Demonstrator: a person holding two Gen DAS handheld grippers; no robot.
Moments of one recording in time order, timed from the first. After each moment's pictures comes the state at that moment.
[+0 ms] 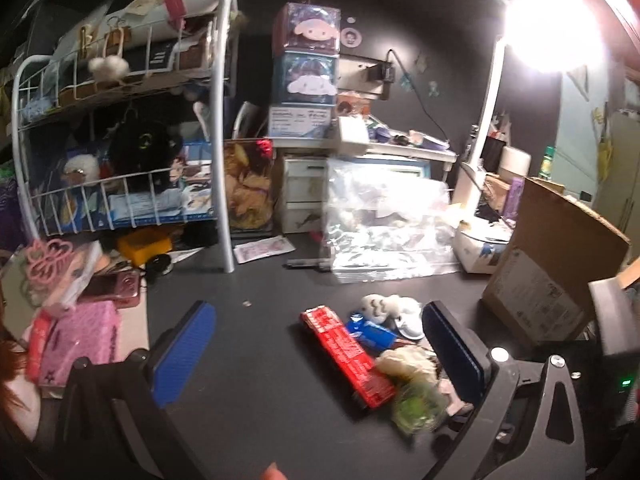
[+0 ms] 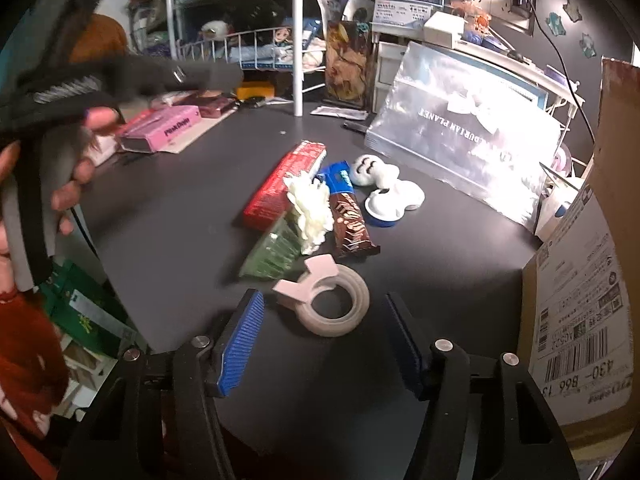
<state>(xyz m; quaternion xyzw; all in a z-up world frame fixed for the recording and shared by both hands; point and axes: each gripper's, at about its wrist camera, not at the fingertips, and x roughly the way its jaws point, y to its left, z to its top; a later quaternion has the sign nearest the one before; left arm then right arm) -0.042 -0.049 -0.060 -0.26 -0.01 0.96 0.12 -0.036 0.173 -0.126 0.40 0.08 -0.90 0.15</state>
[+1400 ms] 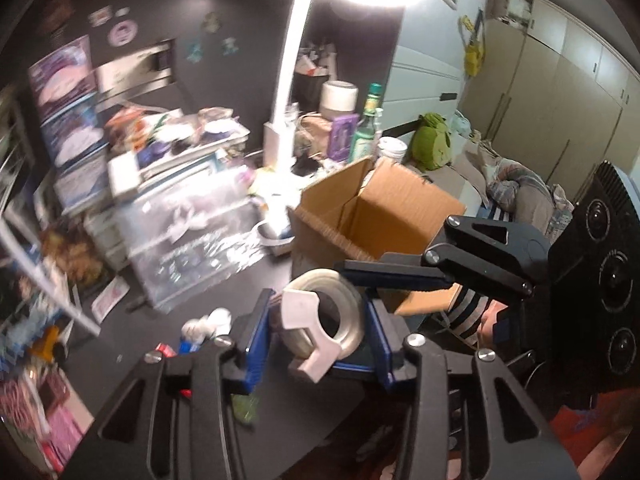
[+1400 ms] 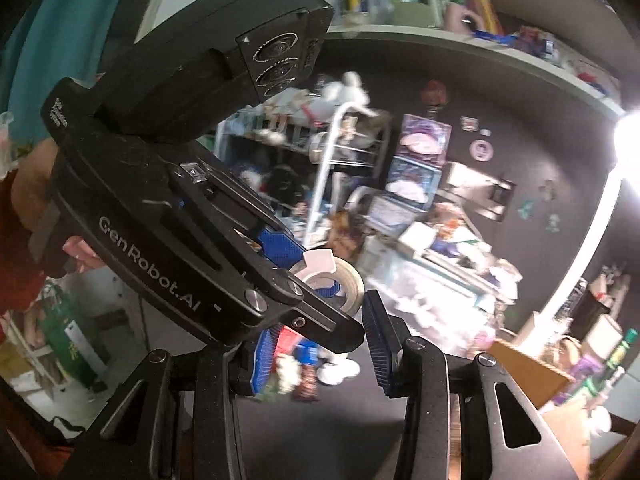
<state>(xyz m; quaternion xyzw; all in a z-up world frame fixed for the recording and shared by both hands) -0.044 0.105 0.083 -0.39 0.10 0.83 0.39 0.027 0.196 0.046 0.18 0.16 -0.96 0.17</state>
